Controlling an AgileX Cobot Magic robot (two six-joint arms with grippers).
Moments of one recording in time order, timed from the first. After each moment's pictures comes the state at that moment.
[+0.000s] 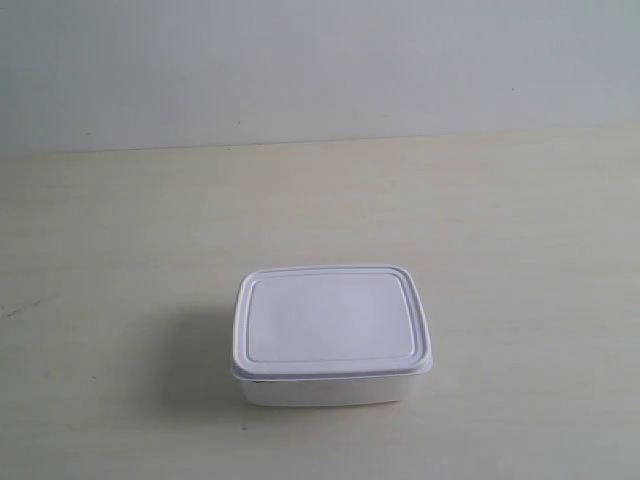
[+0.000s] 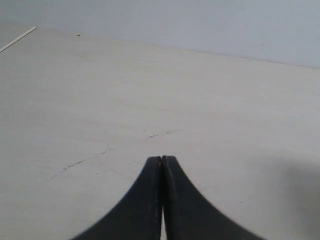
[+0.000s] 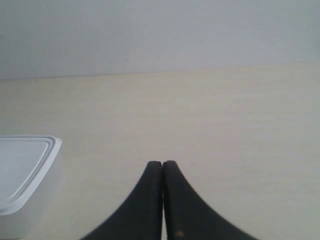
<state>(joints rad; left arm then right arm) 0.24 0.01 0.00 -0.06 0.38 -0.09 0.04 0.01 0.00 0.19 0.33 -0.15</state>
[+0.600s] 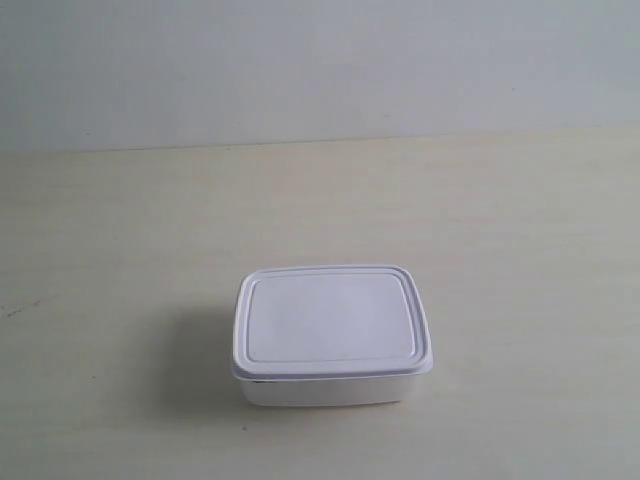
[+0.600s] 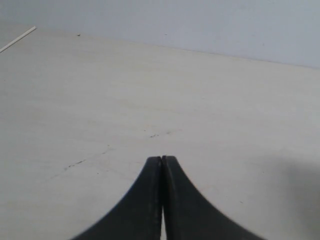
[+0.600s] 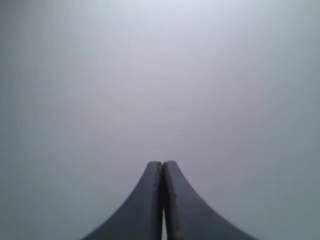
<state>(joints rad) 0.24 0.01 0.00 -0.06 0.38 -0.09 0.04 0.00 -0.21 0.82 -0.51 0.28</state>
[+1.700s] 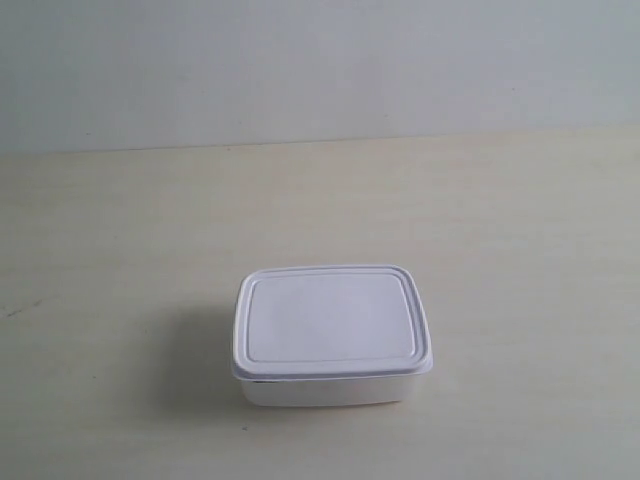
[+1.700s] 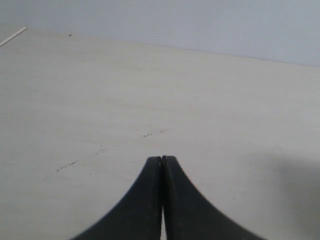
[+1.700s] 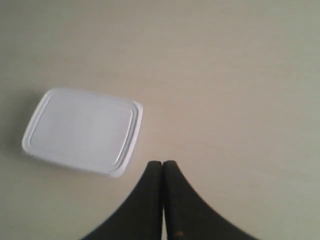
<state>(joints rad) 0.22 0.01 0.00 -0.06 0.38 -0.09 0.26 0.98 -1.09 0.14 1.06 -0.04</state>
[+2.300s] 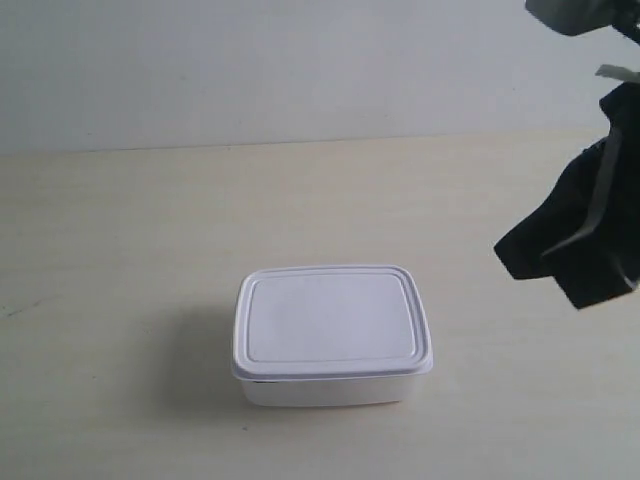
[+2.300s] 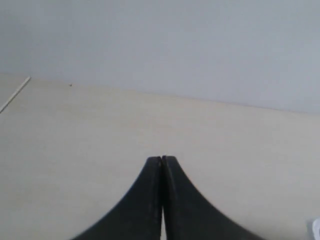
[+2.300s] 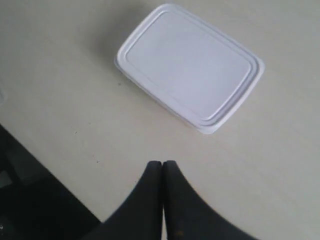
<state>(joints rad) 0.21 0.45 -0.58 -0.06 0.53 -0.09 0.59 1.05 -1.03 0.24 1.09 -0.18</state>
